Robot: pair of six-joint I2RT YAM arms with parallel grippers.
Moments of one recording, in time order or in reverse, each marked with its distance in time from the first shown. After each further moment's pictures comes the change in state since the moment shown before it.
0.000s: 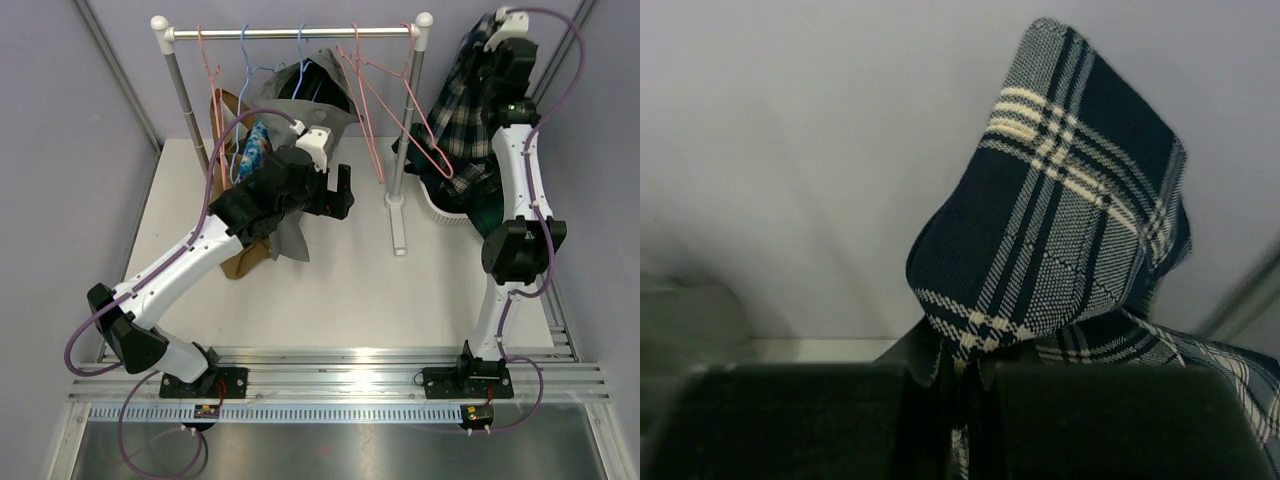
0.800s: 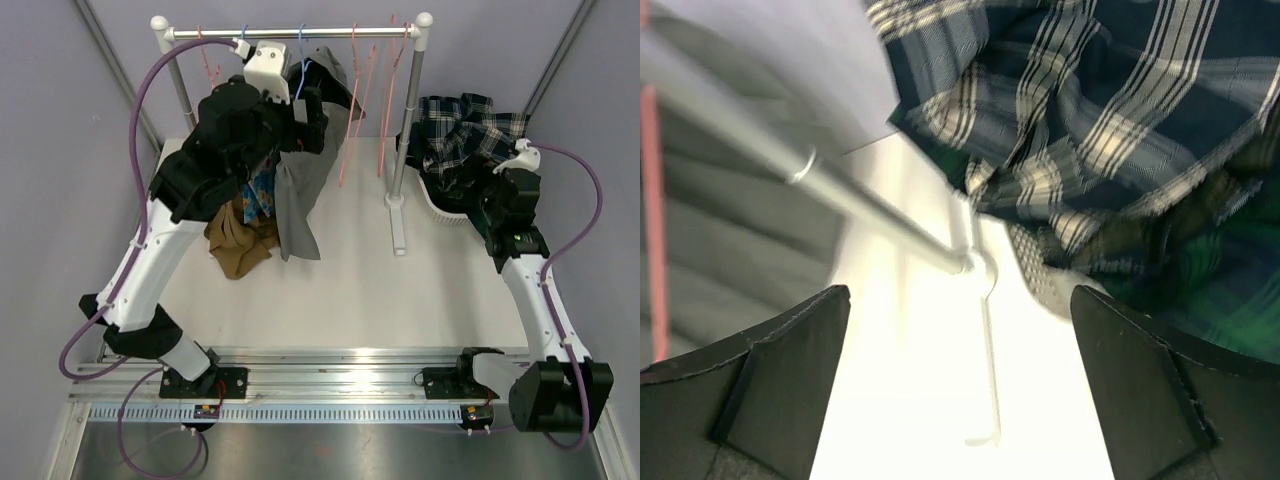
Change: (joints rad) left arm -0.016 0.098 0.660 -0.255 -0.211 0.157; right arm -0.003 -0.930 -1.465 0.291 -0.009 0.393
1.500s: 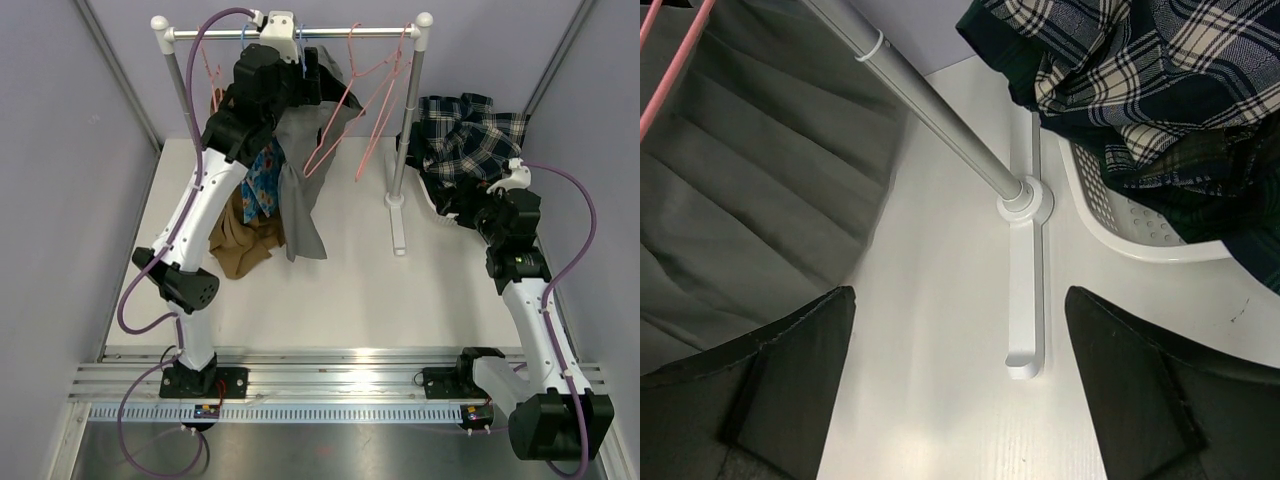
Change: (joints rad) left arm 0.261 0.357 0.179 0.251 0.063 0.059; right arm 0.009 -0.223 -0.167 -0.065 -0.175 0.046
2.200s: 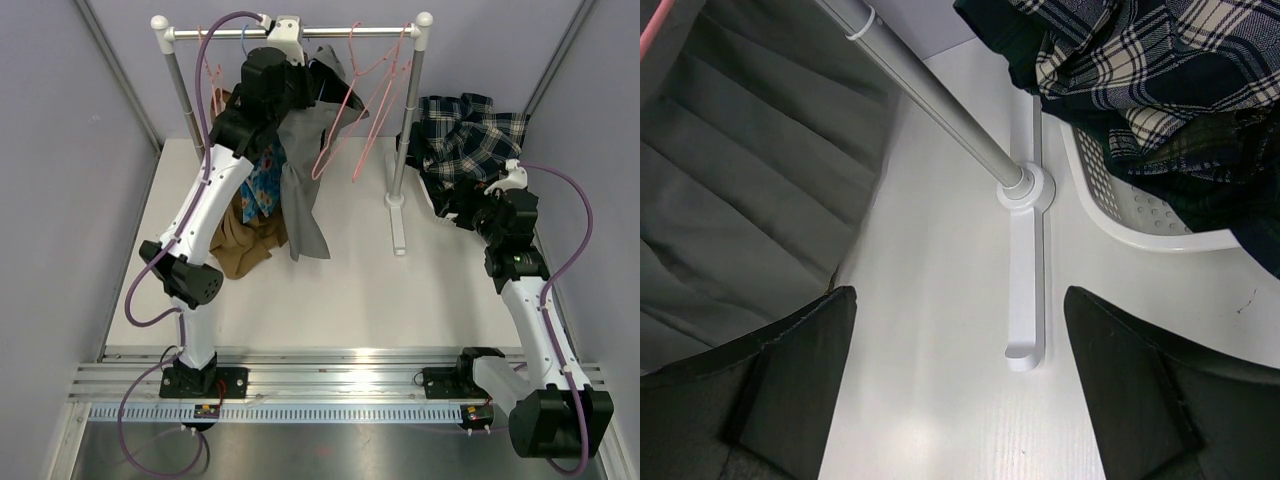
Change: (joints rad) left arm 0.019 0.047 0.000 0.028 0.108 -0.052; right arm 0.002 0.016 -0.011 0.000 -0.014 -0.001
